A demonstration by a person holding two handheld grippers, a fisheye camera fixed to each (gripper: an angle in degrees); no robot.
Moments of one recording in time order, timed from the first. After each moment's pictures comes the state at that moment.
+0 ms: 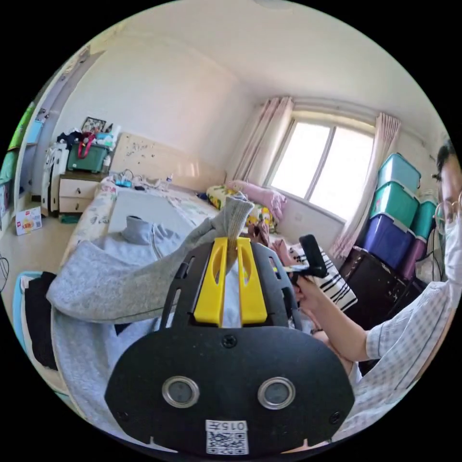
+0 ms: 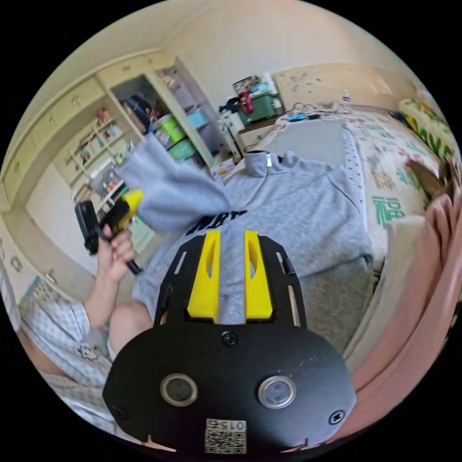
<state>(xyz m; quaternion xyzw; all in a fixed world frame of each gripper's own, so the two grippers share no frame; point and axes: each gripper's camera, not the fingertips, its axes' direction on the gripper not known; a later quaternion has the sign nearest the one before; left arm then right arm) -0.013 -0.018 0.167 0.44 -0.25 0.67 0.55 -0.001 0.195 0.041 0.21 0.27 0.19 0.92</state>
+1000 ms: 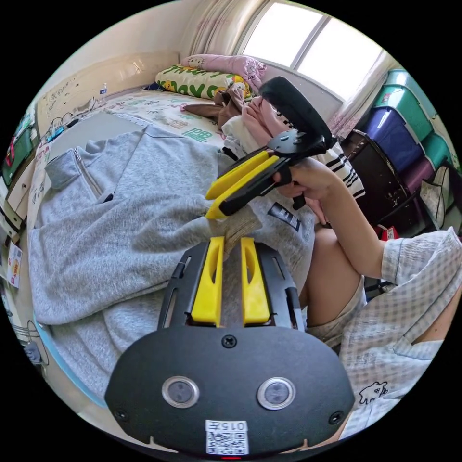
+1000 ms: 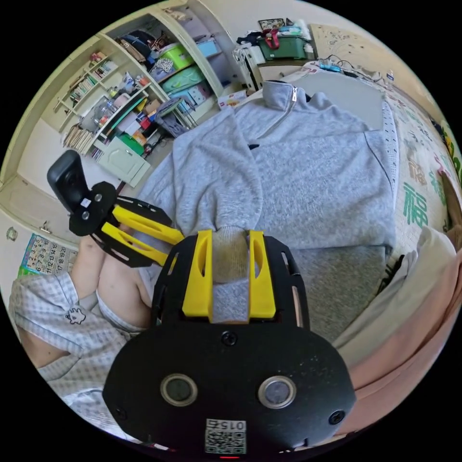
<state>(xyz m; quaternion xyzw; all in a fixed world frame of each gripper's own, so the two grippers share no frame) -0.034 -0.165 0.283 0.16 -0.50 0.62 0.58 0.063 0.211 0.177 -0.04 0.26 0.17 0.95</state>
